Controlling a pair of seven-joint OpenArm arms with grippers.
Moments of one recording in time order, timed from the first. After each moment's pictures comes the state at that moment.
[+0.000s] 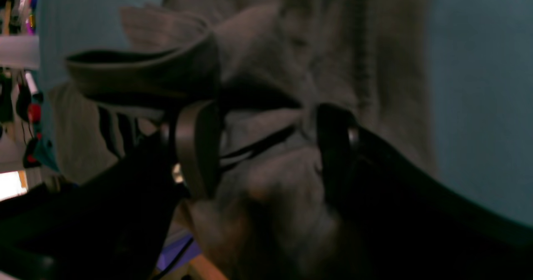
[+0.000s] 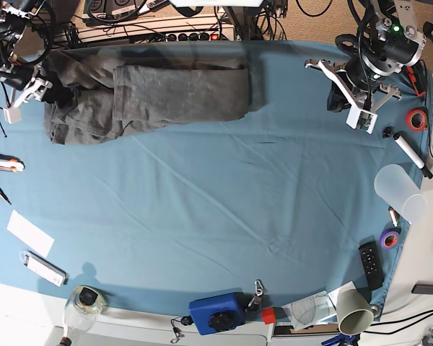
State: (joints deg) left arm 28.1 -5.9 -16.7 132.7 -26.4 -19.9 67.4; right arm -16.1 29.2 42.2 73.8 72.1 39.8 -77.7
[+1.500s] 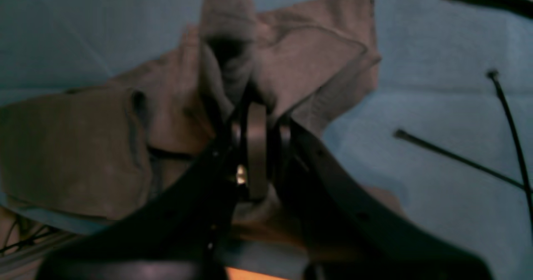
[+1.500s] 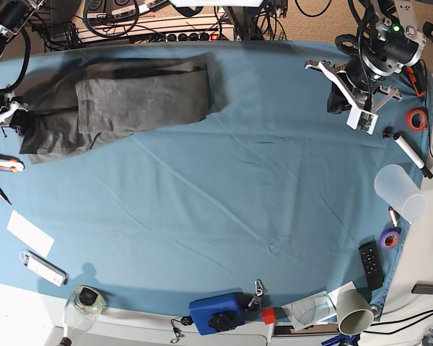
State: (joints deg) left arm 28.1 -5.9 -16.7 132.7 -26.4 -19.9 66.3; right arm -9.8 33.4 48.9 85.5 57.8 39.8 -79.3
